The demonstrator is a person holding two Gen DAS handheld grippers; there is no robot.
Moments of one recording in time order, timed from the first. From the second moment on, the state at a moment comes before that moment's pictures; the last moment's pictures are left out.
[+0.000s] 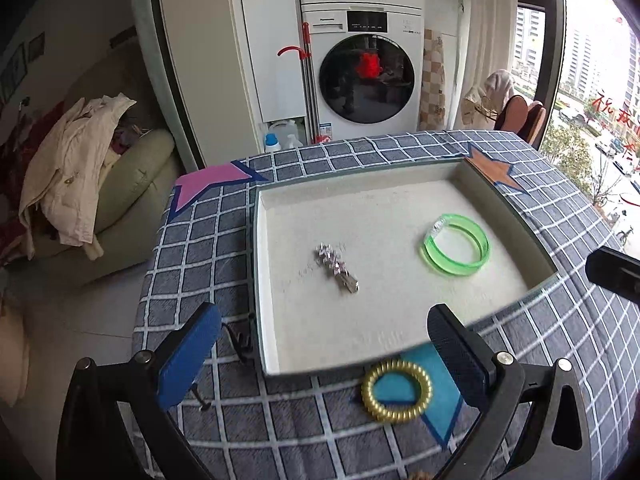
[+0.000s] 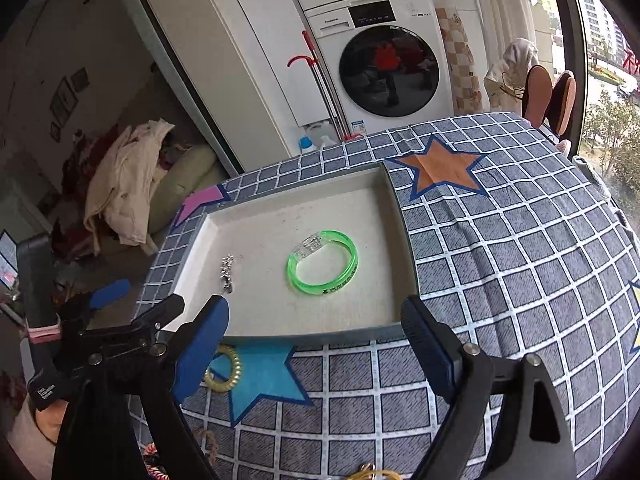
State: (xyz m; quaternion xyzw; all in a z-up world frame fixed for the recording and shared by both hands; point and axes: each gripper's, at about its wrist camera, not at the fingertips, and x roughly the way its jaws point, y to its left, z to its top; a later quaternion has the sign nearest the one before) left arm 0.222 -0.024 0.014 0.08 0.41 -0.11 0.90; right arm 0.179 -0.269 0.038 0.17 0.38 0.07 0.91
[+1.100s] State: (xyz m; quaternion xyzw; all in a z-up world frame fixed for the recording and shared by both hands) left arm 0.060 0.055 -0.054 -0.02 0.47 -0.08 0.88; right arm 0.019 -0.231 -0.040 0.14 0.49 0.04 0.86
